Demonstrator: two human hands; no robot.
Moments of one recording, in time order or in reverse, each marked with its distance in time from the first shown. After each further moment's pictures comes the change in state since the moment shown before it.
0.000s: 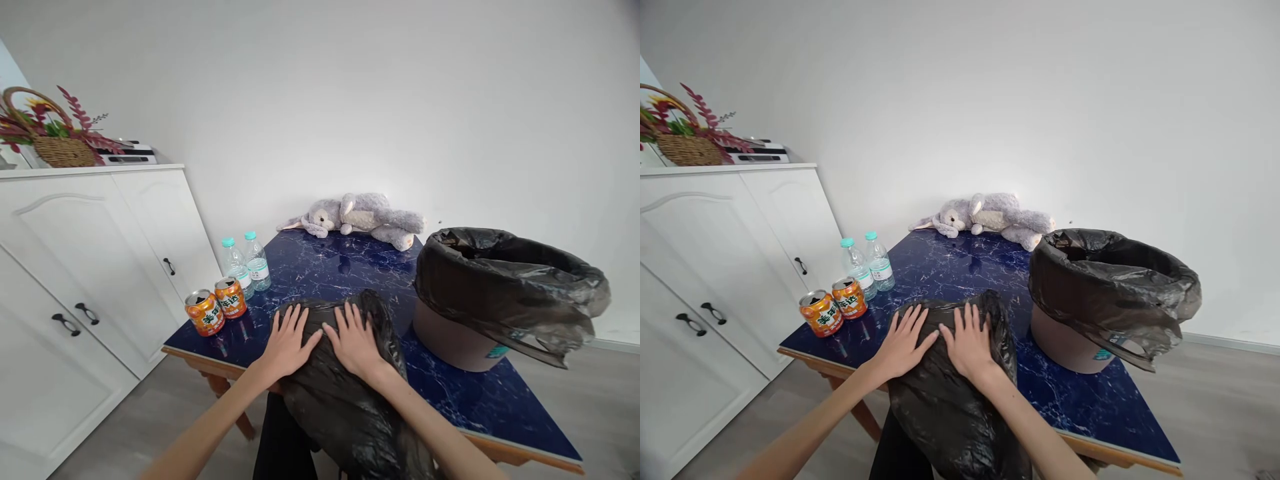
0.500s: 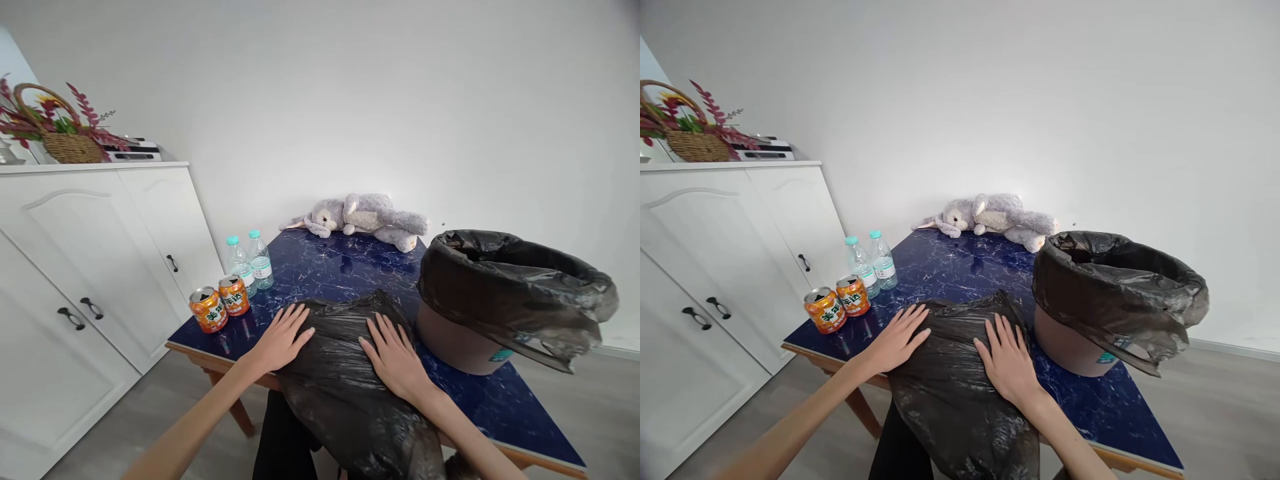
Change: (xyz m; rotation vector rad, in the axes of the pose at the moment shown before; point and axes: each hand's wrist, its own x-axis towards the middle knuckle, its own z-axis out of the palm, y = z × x) left_hand -0.002 -0.013 -0.038 -0.099 -0.105 0.100; right_hand -0.046 0.072 -0.003 -0.114 -0.019 0.003
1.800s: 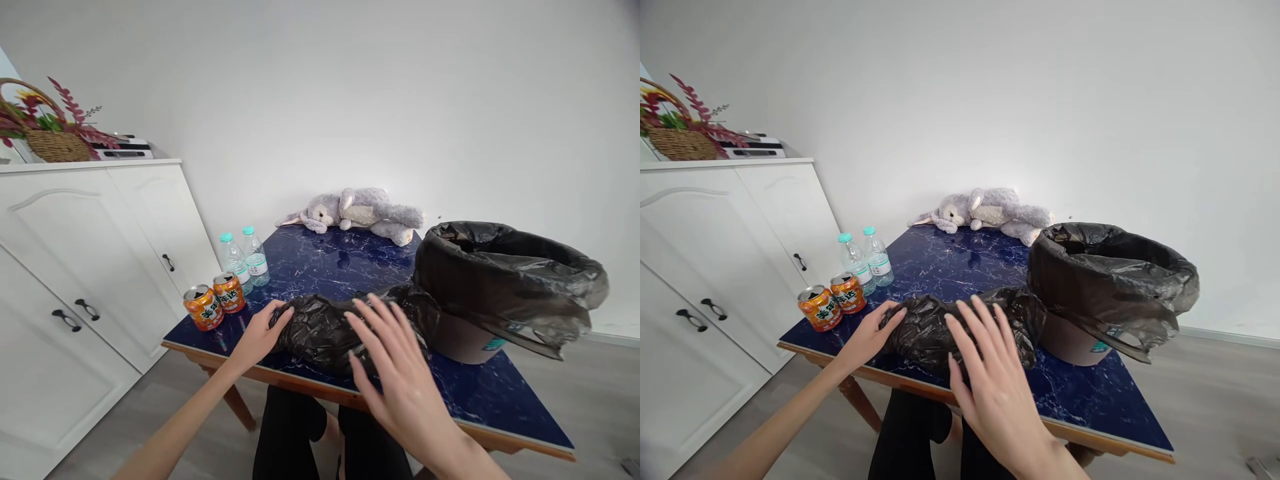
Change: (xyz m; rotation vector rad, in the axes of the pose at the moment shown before) left_hand -0.020 0.028 -0.056 -0.547 0.234 -0.206; right_hand -0.070 -0.059 -0.089 0.108 0.636 -0.426
